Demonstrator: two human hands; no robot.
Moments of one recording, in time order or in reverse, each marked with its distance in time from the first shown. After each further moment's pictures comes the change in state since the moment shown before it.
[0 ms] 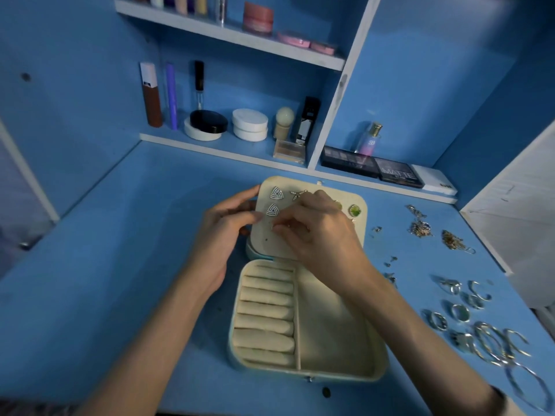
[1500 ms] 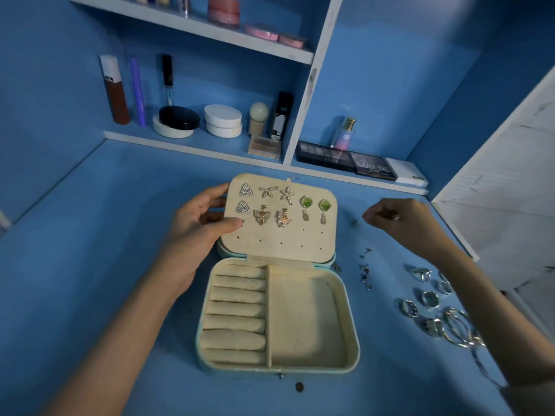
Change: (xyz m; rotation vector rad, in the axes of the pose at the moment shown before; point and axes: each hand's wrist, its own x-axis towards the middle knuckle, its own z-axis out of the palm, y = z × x) left_hand -0.002 -0.001 0.001 0.103 -0.035 0.061; right_hand -0.032 0.135 -0.081 -0.018 -0.189 0.582
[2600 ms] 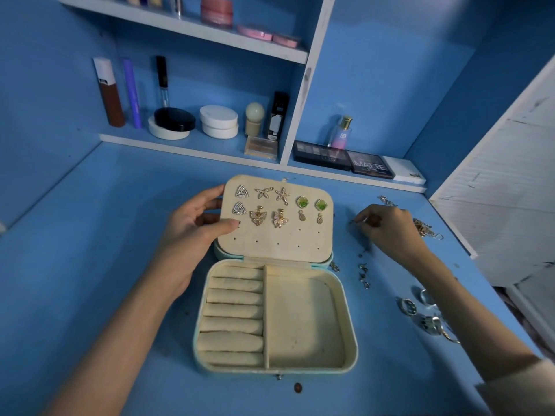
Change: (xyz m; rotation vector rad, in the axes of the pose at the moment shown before) left_hand 0.002 -0.004 -0.002 0.014 0.004 -0.022; right_hand 0.005 0.014 0.029 -0.060 0.054 0.010
